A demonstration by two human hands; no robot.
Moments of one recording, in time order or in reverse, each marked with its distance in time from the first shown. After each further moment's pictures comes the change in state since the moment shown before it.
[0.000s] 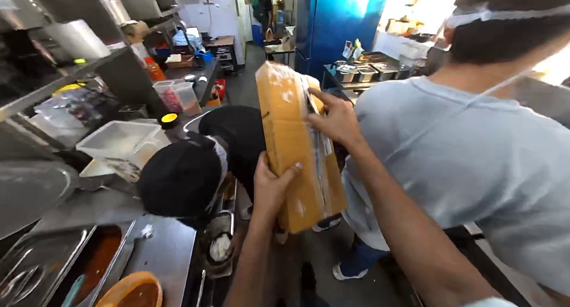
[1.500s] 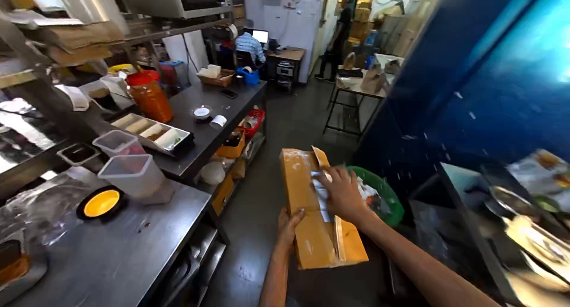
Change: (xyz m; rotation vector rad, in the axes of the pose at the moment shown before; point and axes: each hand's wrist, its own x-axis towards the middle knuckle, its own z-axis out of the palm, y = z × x) left_hand 1.014 -0.341 0.043 -0.521 0.390 -0.310; right_hand 0.871 0.360 0.509 -0.384 -0.557 -0.510
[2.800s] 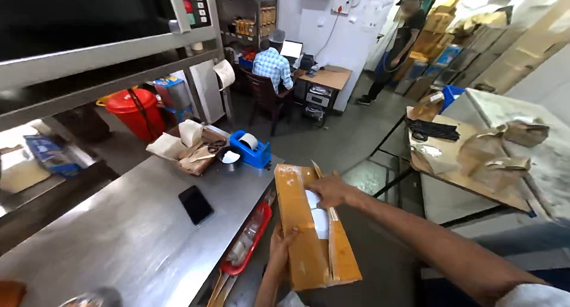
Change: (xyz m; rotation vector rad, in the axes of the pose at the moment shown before) left_hand 0.965 0.256 0.068 0.006 0.176 0.060; right_hand 1.075 0.331 0.125 -0.083 -0.603 -0.376
